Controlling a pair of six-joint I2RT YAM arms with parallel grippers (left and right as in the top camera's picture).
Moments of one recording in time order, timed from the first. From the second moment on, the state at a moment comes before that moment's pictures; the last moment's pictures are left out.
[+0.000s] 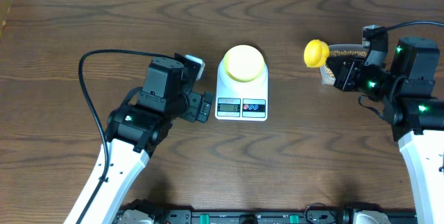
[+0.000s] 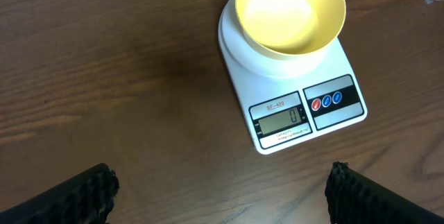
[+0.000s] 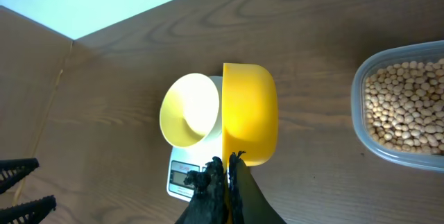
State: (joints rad) left arm -0.37 1.17 1.04 -0.76 0.04 0.01; right arm -0.05 1.19 1.07 -0.58 -0.55 0.27
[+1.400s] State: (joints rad) left arm -0.37 1.17 1.04 -0.76 0.04 0.01; right arm -0.07 1.26 1.40 -0.83 -0.26 0.27
